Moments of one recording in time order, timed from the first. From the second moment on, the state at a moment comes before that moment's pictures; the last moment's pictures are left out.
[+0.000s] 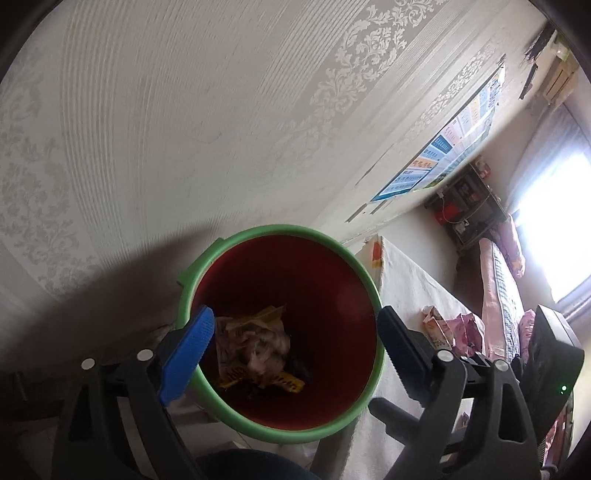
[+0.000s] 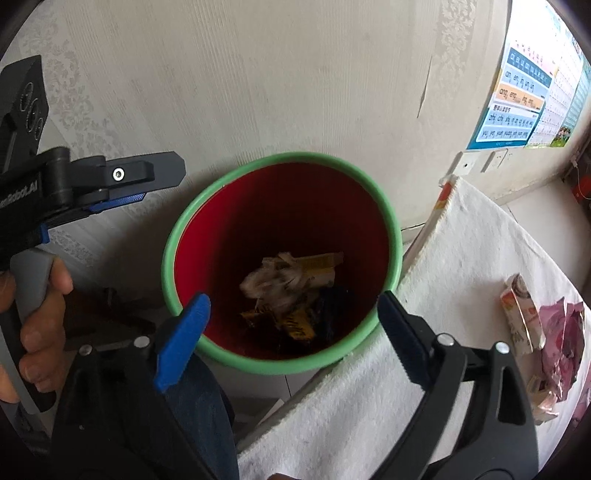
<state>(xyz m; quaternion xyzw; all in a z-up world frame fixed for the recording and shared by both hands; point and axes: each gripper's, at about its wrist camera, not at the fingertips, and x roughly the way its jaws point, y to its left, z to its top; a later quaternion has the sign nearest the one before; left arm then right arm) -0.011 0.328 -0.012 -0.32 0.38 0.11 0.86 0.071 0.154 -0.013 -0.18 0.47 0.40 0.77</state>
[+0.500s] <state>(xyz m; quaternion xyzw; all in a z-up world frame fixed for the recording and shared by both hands) -0.001 0.263 -0.005 -0.27 0.41 0.11 0.86 0.061 0.079 0.001 -0.14 0.47 0.37 0.79</state>
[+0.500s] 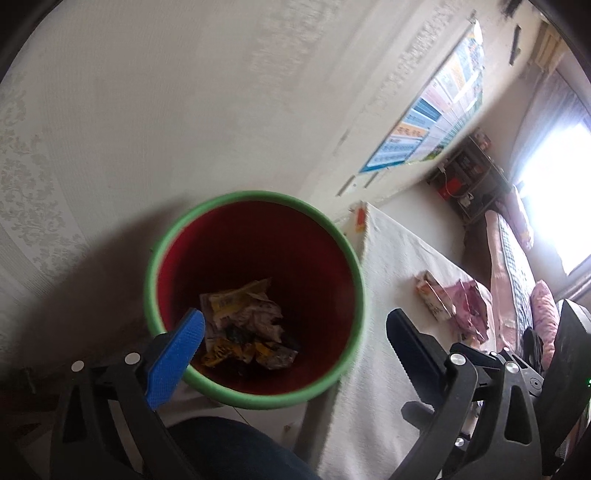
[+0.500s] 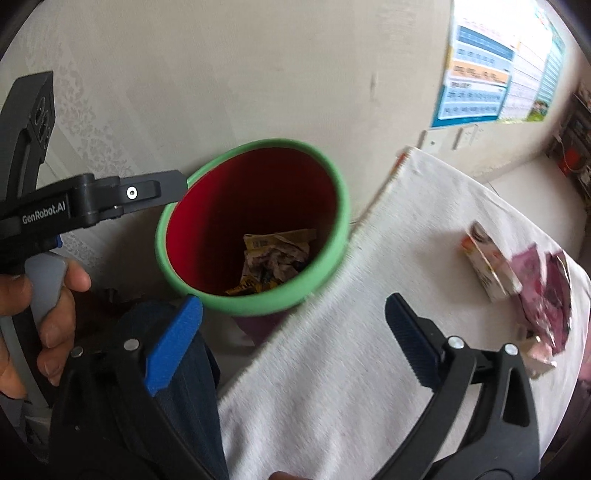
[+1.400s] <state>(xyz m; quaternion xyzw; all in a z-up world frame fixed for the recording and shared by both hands) 0.048 0.096 0.001 -0.18 0.46 -0.02 0.87 0.095 -0.127 0.009 -0.03 0.47 0.22 0.85</state>
